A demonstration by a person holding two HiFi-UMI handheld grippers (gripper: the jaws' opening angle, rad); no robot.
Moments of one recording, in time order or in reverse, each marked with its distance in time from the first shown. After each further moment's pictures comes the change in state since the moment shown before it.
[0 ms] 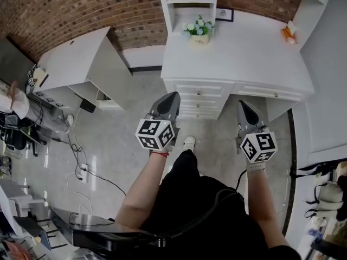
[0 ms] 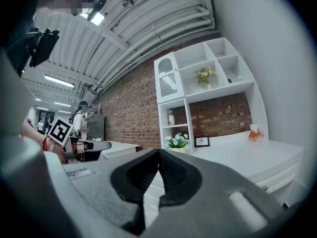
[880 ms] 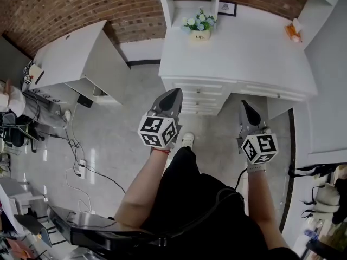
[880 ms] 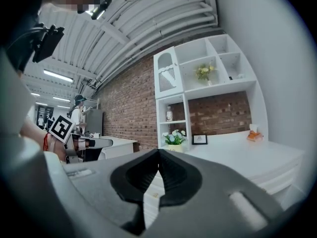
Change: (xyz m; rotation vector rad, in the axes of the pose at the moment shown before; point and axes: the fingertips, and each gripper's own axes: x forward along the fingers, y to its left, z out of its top) left arm 0.036 0.011 -0.016 0.007 0.034 0.000; right arm 0.022 -0.019 -0.015 -0.028 0.046 -0.017
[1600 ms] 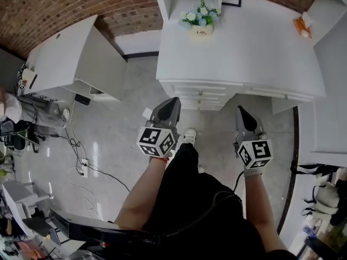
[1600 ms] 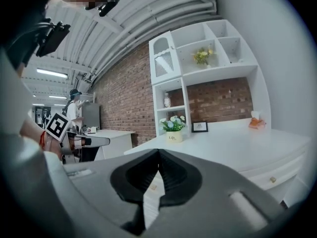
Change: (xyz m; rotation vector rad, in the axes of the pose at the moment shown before) left arm 0.031 0.044 -0.049 -0.064 0.066 0.008; right arm 0.055 -0.012 -0.056 0.031 0.103 -0.014
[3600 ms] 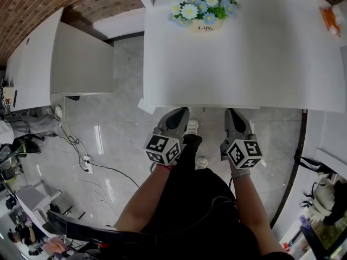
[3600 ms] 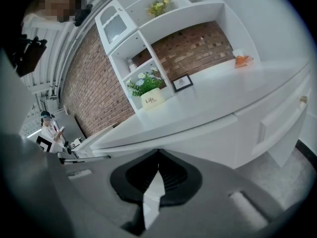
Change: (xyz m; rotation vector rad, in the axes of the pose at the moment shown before) left arm 0.129 0.079 -0.126 -0.170 0.321 -0.066; right arm 0.167 -0.042 -0.135 0.419 0.251 -0.111
